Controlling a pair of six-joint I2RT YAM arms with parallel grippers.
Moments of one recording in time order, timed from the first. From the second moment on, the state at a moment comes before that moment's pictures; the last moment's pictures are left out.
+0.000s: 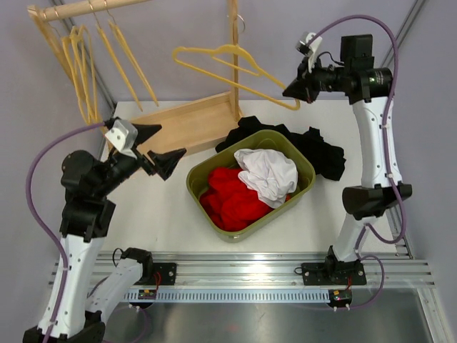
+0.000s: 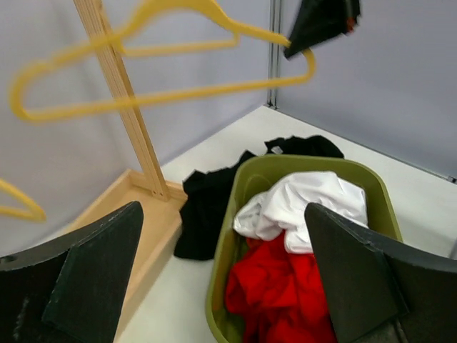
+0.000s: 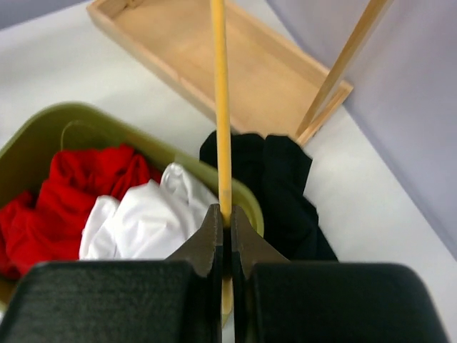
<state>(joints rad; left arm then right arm) -0.20 0.79 1.18 -0.22 0.61 -0.03 0.11 1.80 2.33 -1.16 -0.85 -0.56</state>
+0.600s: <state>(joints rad) -0.20 0.44 0.79 -0.35 0.52 -0.18 0.40 2.23 2.69 -0.63 -0.61 -0.09</state>
